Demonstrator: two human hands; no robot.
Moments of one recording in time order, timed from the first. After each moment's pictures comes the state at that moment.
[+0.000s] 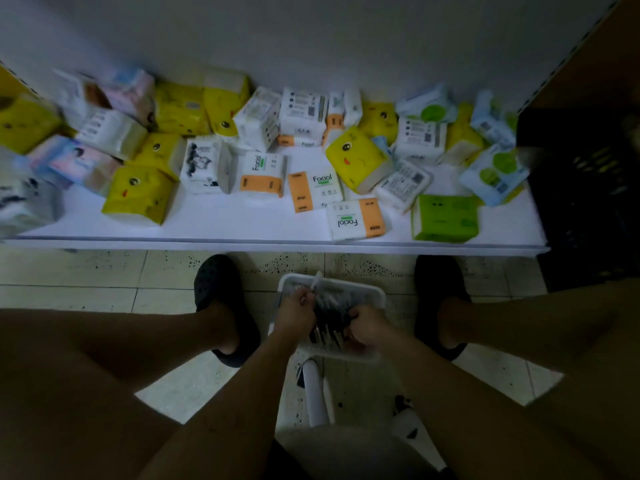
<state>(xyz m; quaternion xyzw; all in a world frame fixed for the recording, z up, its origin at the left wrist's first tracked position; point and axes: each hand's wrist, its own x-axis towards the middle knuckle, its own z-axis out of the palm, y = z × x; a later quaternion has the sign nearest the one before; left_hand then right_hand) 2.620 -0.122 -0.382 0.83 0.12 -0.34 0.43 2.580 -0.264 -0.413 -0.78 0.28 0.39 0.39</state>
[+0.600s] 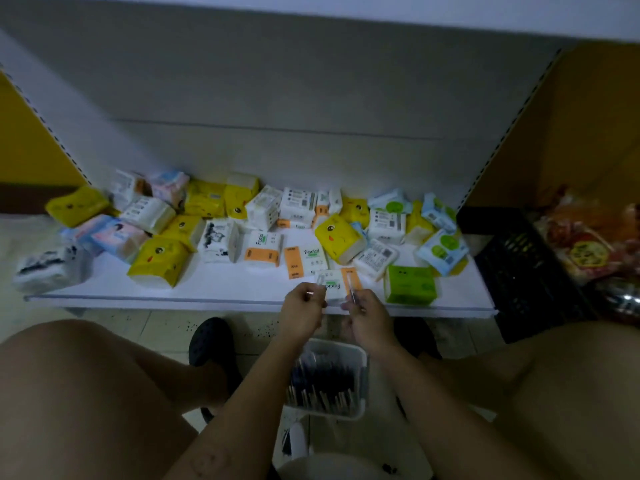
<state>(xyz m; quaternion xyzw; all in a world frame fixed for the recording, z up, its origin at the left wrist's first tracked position) 2.635 -0.151 -0.266 0.77 0.05 -0.17 0.62 2.594 -0.270 -0.291 -0.75 0.27 -0.03 0.61</state>
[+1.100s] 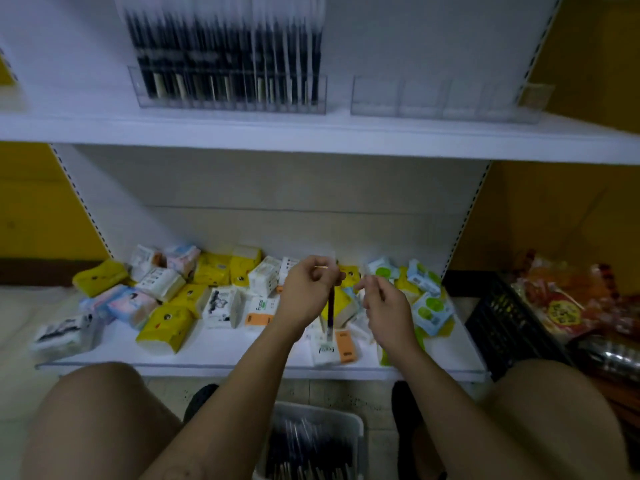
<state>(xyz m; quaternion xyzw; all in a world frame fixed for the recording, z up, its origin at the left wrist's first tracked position) 2.652 -0.175 -0.111 0.71 -0.12 -0.06 0.69 2.595 -0.305 -0.144 -0.78 0.12 -0.23 0.57</state>
